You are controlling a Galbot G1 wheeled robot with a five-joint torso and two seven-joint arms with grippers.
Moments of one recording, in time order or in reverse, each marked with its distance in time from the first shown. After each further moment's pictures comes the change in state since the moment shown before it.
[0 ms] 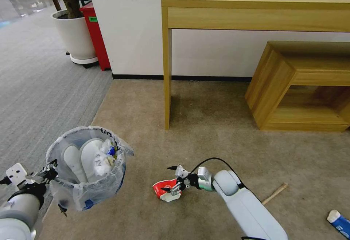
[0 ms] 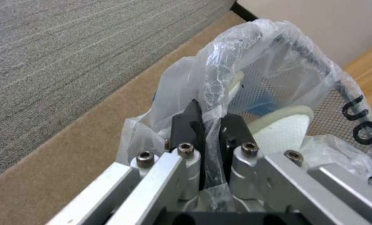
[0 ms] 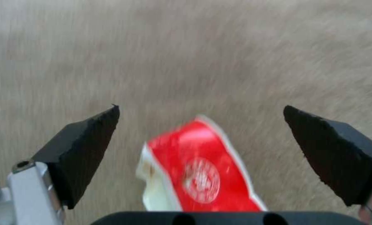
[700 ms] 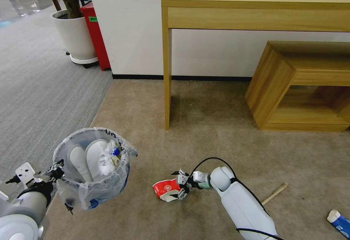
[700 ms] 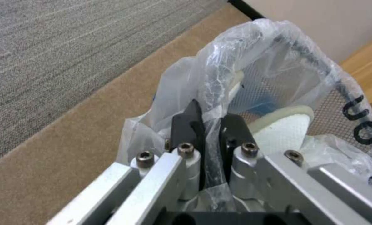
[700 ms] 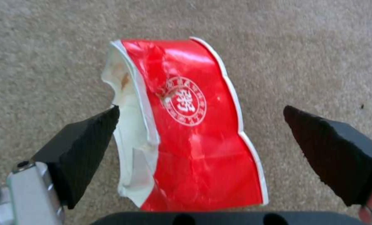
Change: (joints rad) left arm -0.016 -0.006 0.034 0.029 0.008 -0.004 0.004; right arm 0.043 0.043 0.030 -0.134 -0.288 0.127 0.019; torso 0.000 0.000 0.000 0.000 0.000
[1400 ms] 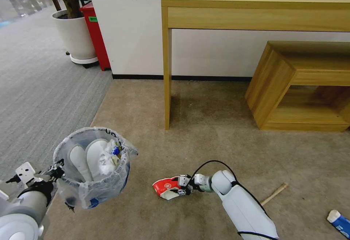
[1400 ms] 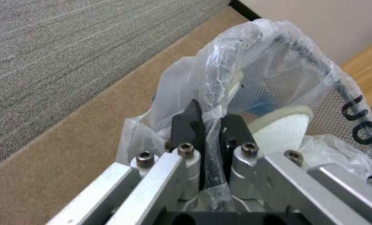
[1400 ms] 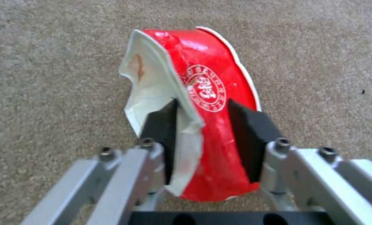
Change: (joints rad) left arm 0.000 0.004 -0.010 -0.001 -0.003 -0.002 0.002; right arm -0.027 -0.015 0.006 0.010 0.017 0.004 0.030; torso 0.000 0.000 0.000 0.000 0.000
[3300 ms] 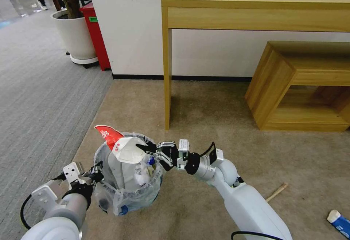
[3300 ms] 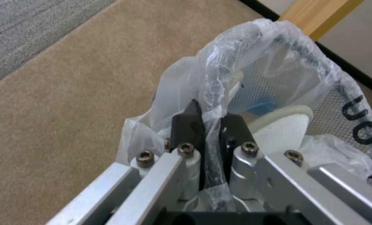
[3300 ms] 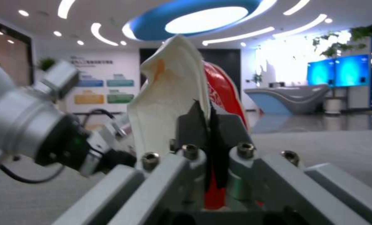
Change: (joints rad) left arm 0.075 -0.047 0.320 -0.086 0.204 -0.017 0.019; right arm -0.063 -0.089 -0.082 0.589 1.086 0.003 -0.049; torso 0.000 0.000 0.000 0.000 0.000
